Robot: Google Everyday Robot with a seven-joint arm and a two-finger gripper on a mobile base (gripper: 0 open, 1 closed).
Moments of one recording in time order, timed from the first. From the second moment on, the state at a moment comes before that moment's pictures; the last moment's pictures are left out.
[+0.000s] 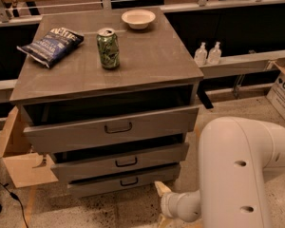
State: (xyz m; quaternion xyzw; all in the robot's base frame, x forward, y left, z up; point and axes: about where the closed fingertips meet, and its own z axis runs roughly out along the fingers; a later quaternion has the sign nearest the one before) arm 0.463 -0.071 0.282 -0.70 0.66 0.04 0.29
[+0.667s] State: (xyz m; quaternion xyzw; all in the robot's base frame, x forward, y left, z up) arm 0.472 -0.060 0.230 -0.70 0.65 0.06 0.29
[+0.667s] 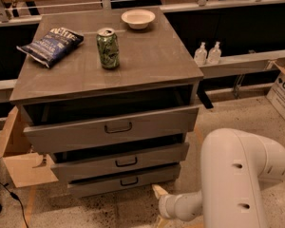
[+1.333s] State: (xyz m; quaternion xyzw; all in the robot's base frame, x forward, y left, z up) arm 0.510 -0.042 0.185 -0.71 0.64 0.08 0.28
